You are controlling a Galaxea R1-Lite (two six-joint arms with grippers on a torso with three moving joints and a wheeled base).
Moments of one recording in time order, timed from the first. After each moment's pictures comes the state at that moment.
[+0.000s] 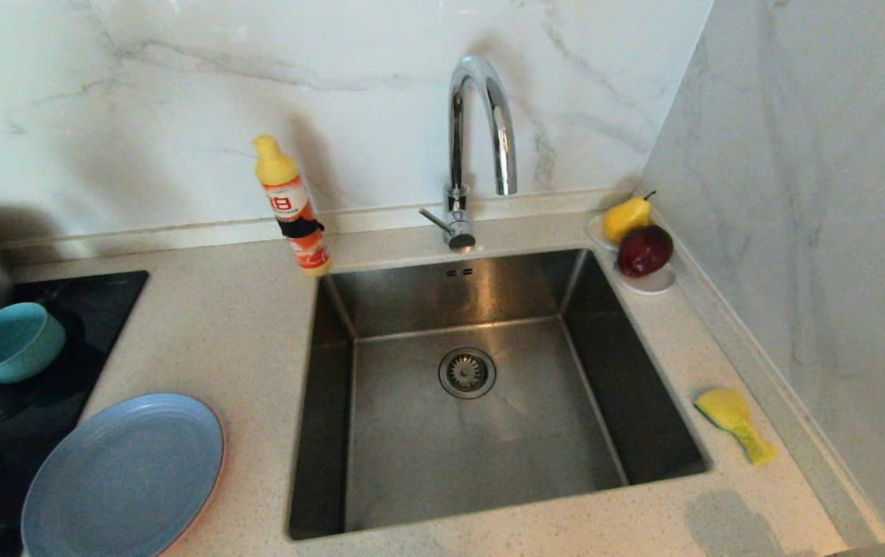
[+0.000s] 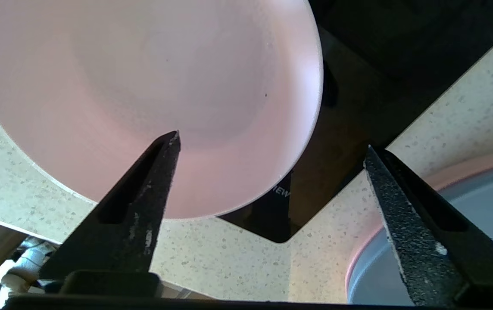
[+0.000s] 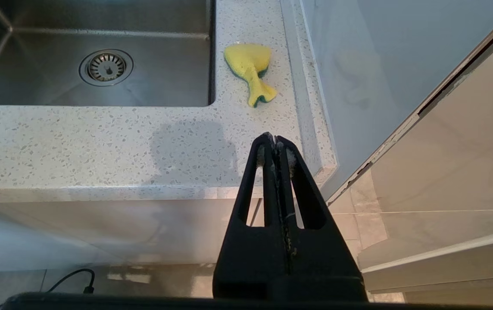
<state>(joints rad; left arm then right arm) 0.90 1.87 -1.22 0.51 -0.31 0.12 -0.01 0.00 0.00 0.00 0.00 -0.06</state>
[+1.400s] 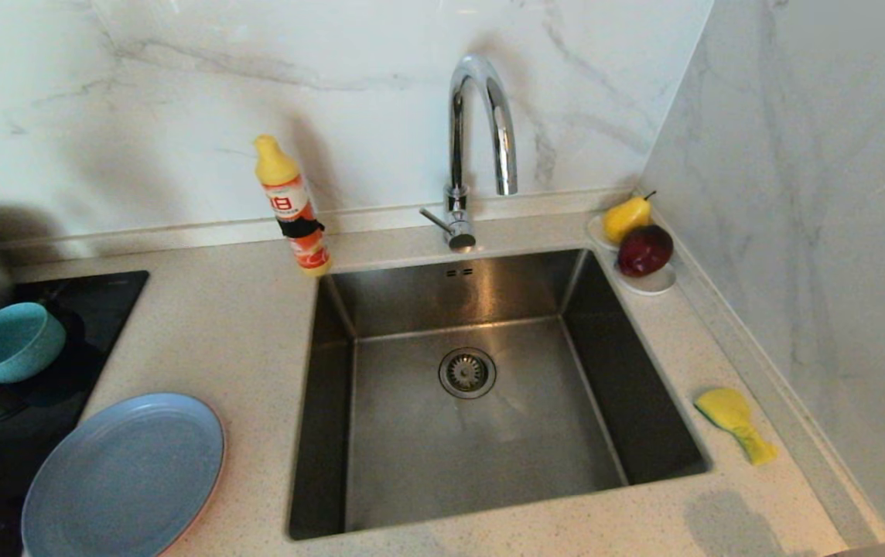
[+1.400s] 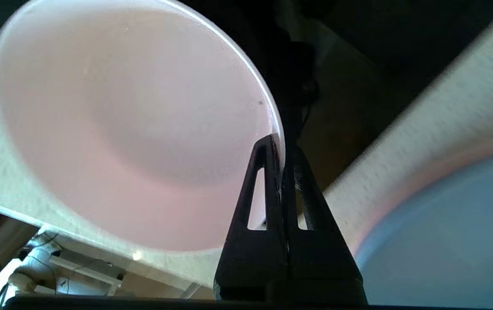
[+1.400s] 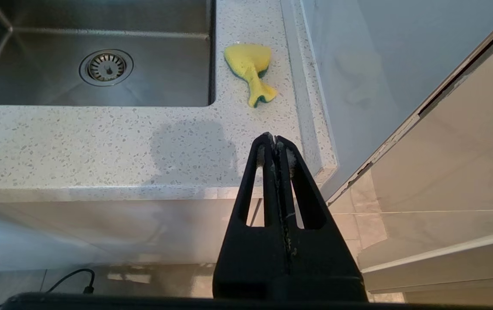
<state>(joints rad) 0.90 1.84 -1.20 0.52 -0.31 0.13 -0.01 0.00 0.00 0.00 0.00 -0.06</state>
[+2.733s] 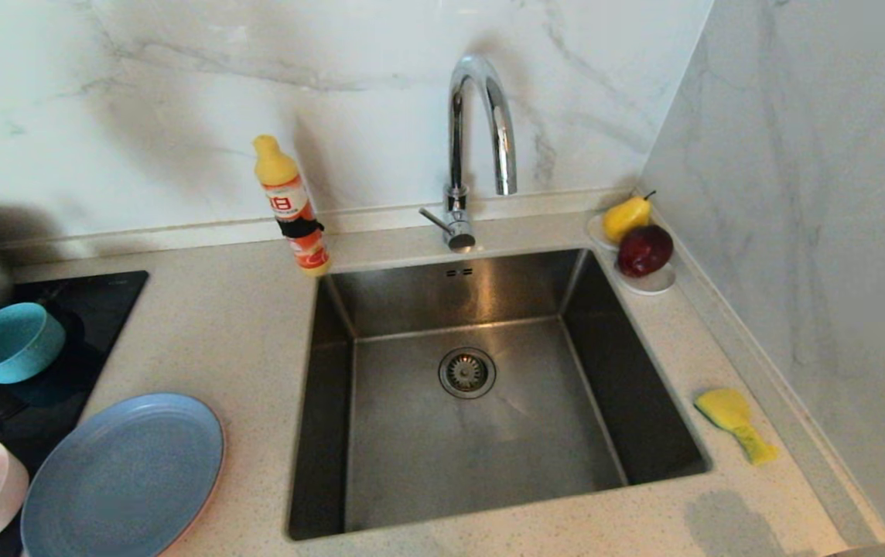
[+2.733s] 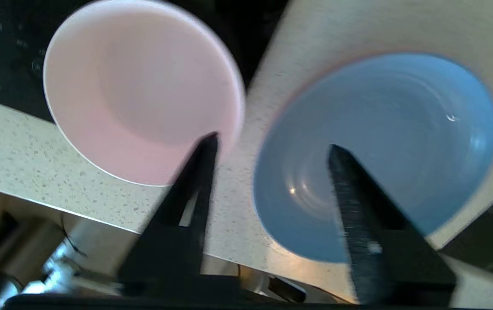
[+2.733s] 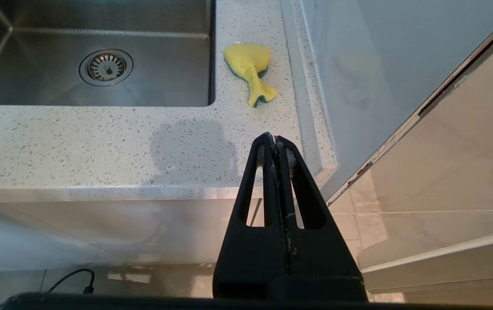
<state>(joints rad) 0.72 1.63 -1.26 0.70 -0.28 0.08 -0.01 0.00 0.00 0.00 0.00 -0.06</state>
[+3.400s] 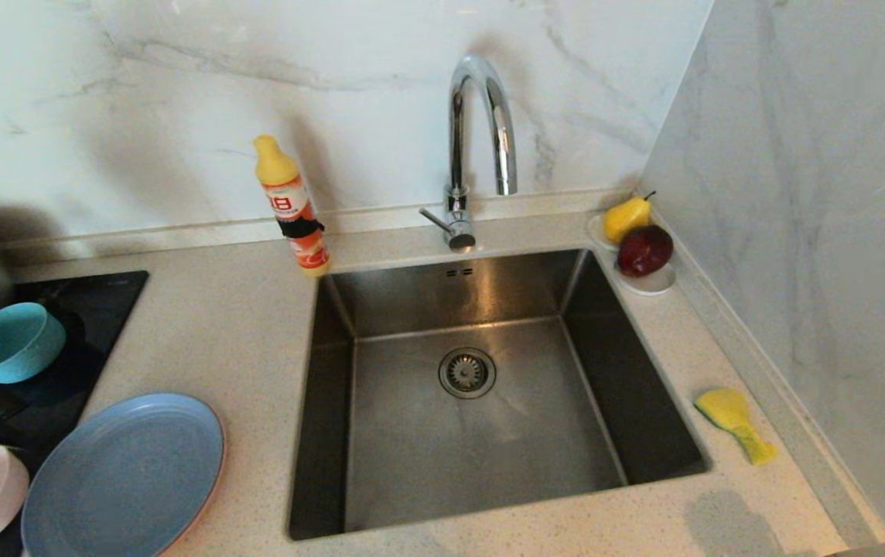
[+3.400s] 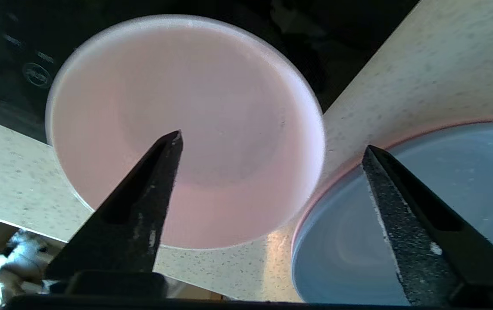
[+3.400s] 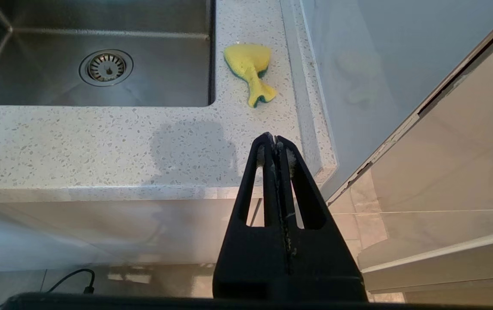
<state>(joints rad) 0.78 1.80 -1.20 0.55 -0.28 0.03 -0.01 0.00 0.00 0.00 0.00 -0.06</state>
